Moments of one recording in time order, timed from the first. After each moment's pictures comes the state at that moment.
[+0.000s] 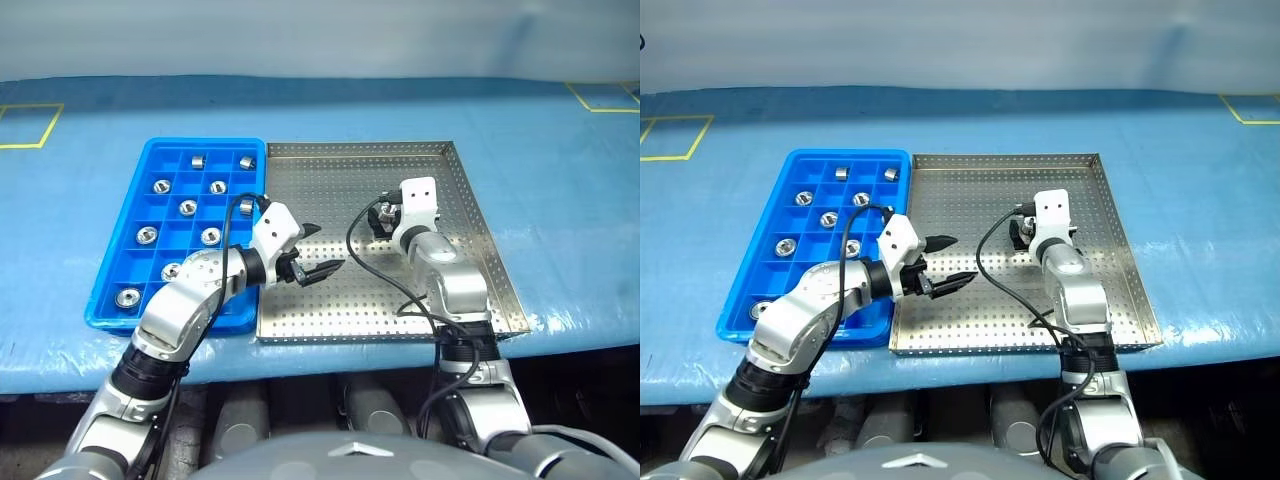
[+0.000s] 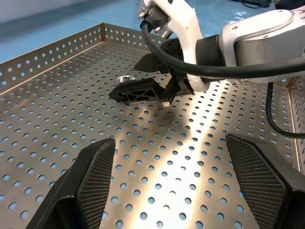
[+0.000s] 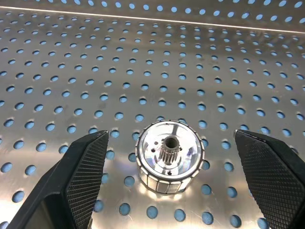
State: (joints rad) left arm -0.28 0.42 -0.28 -0.36 -0.35 0.63 -0.64; right arm -0.42 -0.11 -0.05 0.09 0.04 0.65 0.07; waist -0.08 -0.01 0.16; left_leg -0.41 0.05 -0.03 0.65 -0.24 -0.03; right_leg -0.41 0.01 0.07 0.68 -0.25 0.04
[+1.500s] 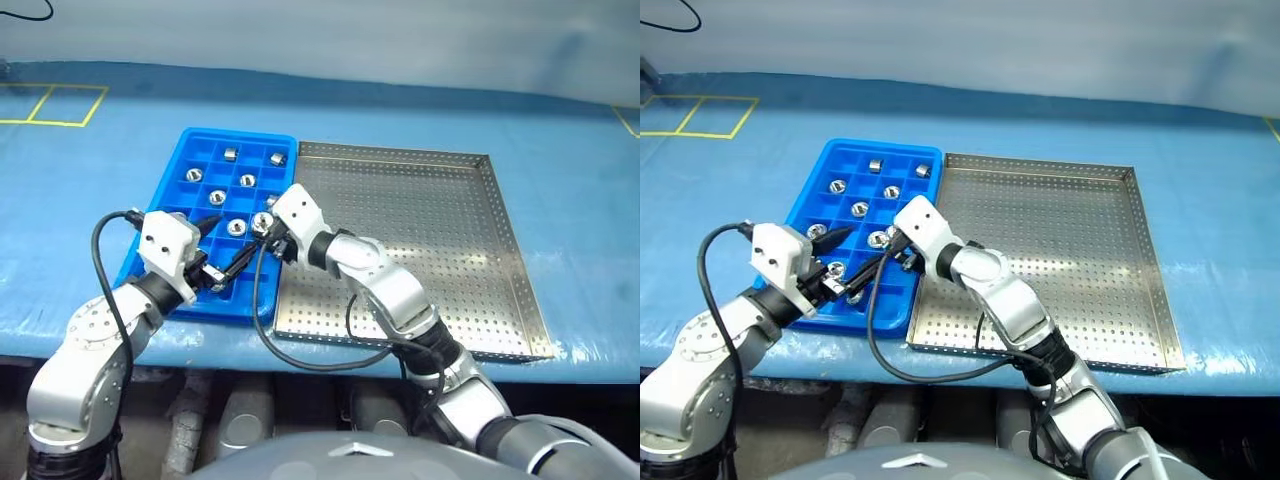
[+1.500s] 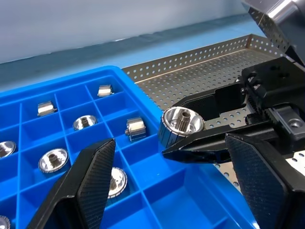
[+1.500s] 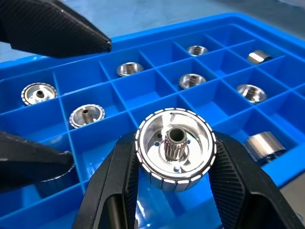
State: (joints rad) left arm 0.12 0.50 0.19 -0.77 -0.46 0.73 -0.42; right arm -0.48 -0.04 0.47 -0.12 0.09 0.68 0.44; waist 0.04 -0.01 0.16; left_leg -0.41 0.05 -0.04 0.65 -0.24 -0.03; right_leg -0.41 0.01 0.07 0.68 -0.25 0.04
